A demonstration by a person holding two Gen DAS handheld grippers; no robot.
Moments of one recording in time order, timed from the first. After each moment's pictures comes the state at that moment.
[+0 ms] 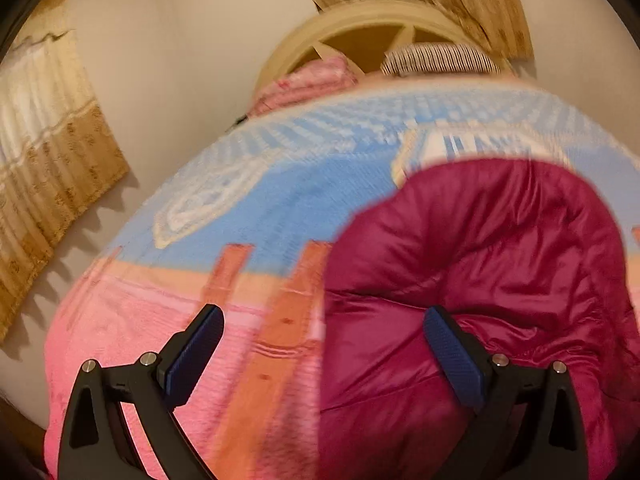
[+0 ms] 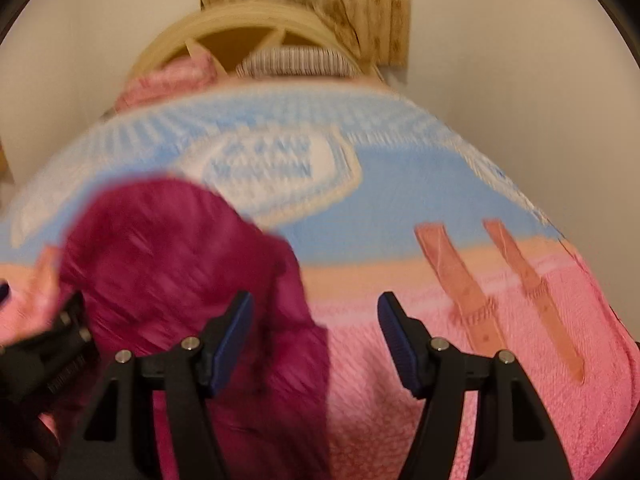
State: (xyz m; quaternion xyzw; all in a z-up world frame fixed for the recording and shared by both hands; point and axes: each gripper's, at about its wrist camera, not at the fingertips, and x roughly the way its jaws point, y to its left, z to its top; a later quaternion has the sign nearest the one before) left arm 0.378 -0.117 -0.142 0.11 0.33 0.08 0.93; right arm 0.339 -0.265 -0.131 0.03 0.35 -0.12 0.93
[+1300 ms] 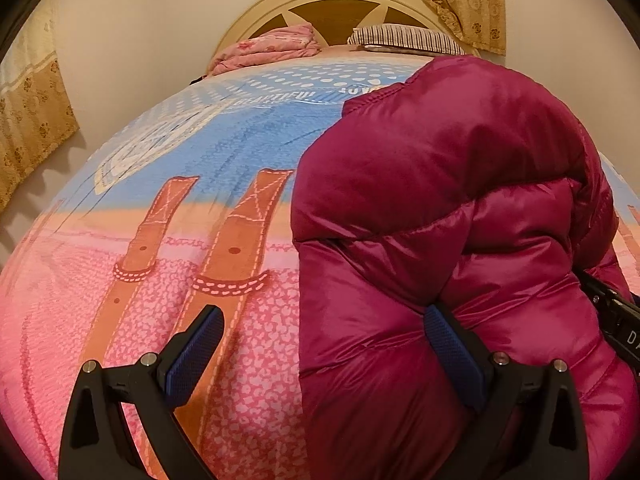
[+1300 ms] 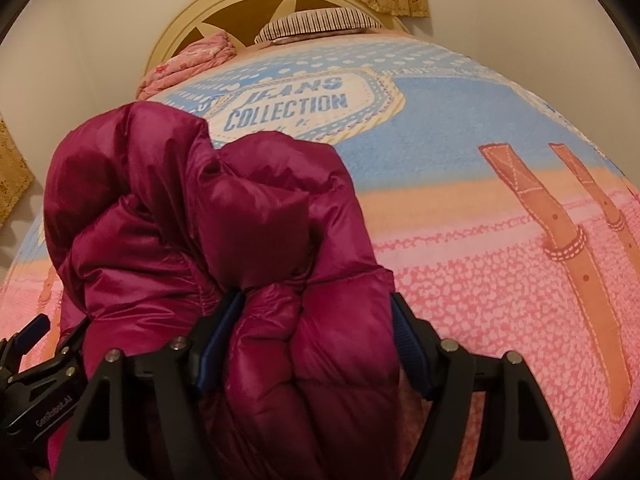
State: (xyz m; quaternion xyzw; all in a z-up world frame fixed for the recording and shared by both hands) left arm 0.376 -0.098 -0.200 0.05 0.40 -0.02 0.92; right arm 0.352 -0.269 -0.211 0.12 0.40 -0.05 0.91
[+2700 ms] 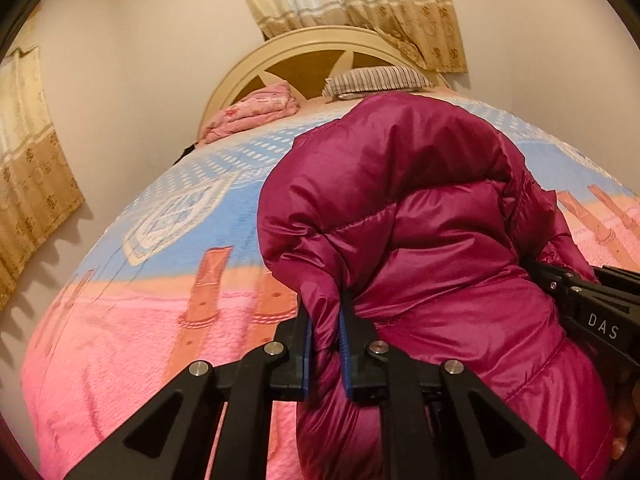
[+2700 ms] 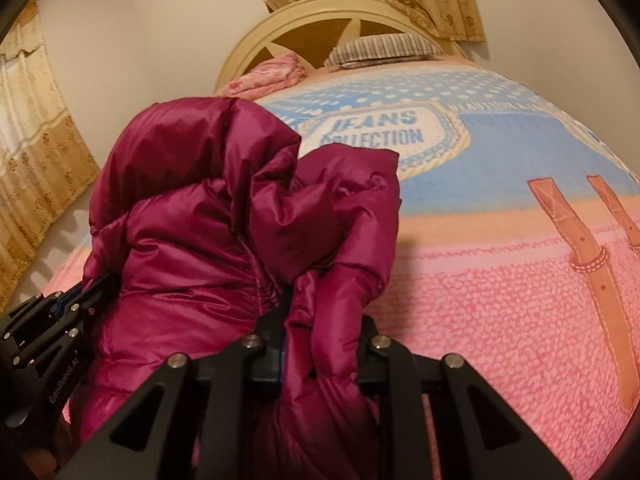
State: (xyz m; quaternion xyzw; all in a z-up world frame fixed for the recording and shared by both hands) left arm 0.308 -0.086 -0.128 0.12 0.30 -0.05 0.94; right arm 0.310 -0.233 -0.172 0.12 0.35 0.07 0.93
